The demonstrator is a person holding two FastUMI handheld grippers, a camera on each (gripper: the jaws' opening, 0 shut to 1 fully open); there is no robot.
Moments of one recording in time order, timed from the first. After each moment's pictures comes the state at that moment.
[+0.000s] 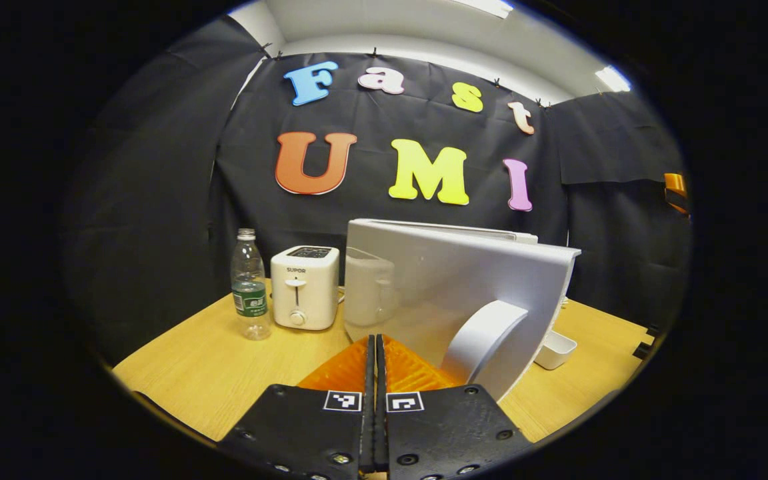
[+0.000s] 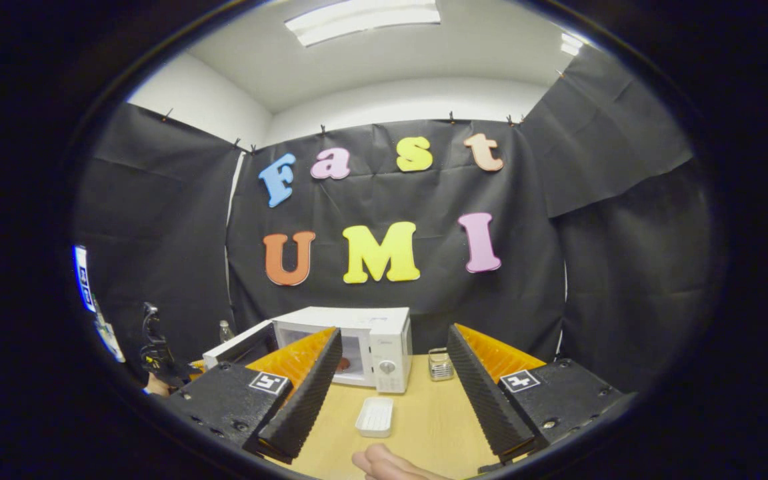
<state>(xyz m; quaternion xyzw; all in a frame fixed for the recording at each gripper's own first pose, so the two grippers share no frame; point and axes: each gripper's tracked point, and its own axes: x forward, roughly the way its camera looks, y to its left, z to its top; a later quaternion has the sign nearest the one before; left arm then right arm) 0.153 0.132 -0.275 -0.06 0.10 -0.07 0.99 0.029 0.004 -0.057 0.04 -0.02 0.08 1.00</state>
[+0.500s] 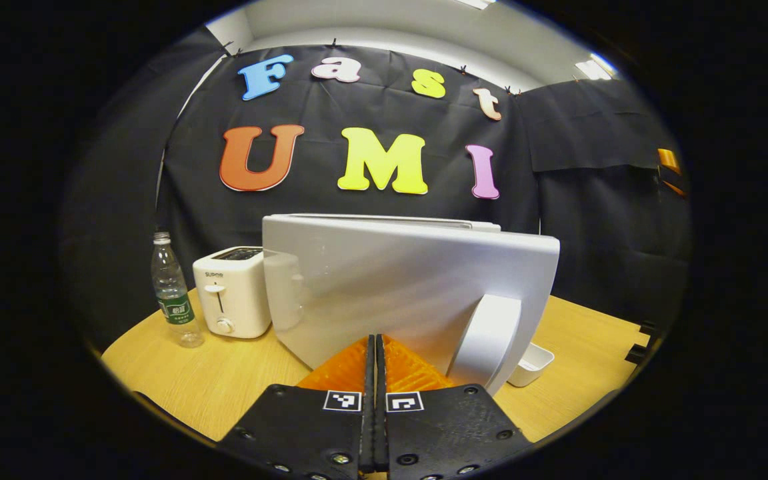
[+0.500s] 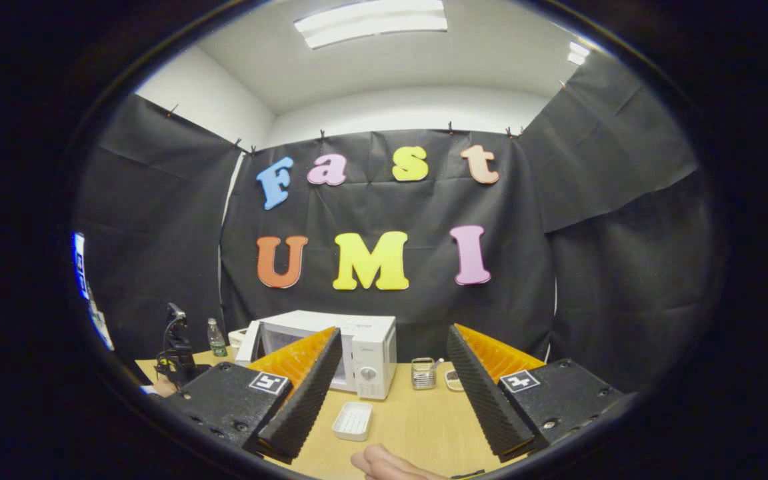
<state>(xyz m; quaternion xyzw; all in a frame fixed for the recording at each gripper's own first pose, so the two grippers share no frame) 0.198 0.034 -0.274 -0.04 0.11 -0.13 0.99 0.039 -0.028 -0.056 0.02 -0.03 0.06 1.00</state>
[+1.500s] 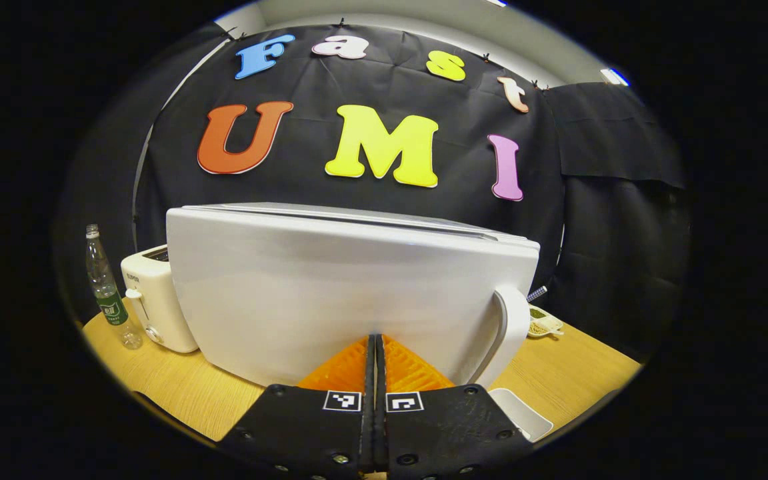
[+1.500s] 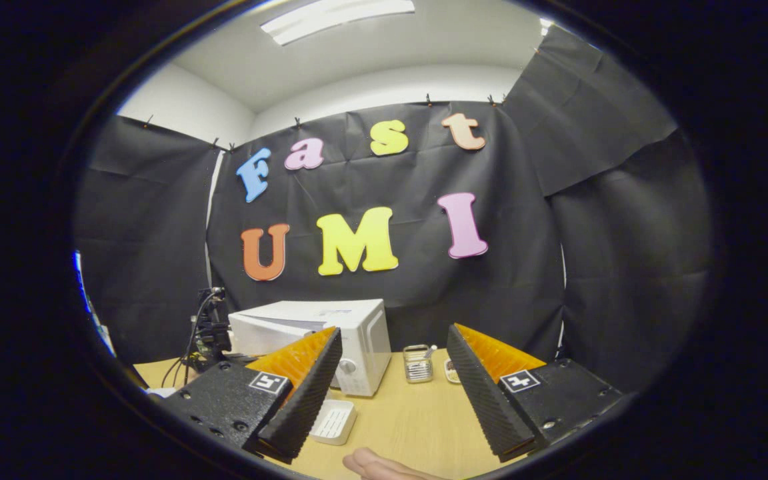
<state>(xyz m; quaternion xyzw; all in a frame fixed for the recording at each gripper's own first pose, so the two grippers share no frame) 0.333 -0.042 -0.279 -0.07 0.13 -0.09 0.98 0.129 -0.082 -0.122 0.08 0.00 0.07 0.99</state>
